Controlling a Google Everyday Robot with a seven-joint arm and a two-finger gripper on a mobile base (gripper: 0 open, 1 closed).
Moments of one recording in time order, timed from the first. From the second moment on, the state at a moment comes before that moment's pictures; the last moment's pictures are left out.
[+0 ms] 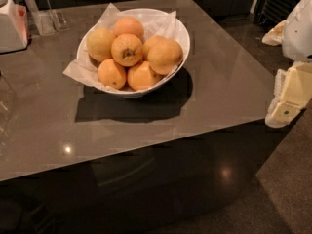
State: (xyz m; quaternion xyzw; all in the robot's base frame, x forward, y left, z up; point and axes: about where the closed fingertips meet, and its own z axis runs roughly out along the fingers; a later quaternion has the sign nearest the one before) arm 0.438 -0.217 0.976 -0.60 0.78 -0.03 0.16
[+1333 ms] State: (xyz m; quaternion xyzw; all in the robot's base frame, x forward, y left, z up) arm 0.485 -0.157 0.986 -0.63 0.74 0.06 0.23
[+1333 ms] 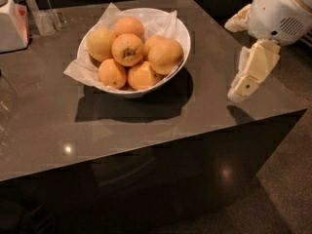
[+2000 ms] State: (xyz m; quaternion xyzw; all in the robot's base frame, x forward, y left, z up) arm 0.498 -0.149 0.985 -0.61 0.74 0.08 0.26
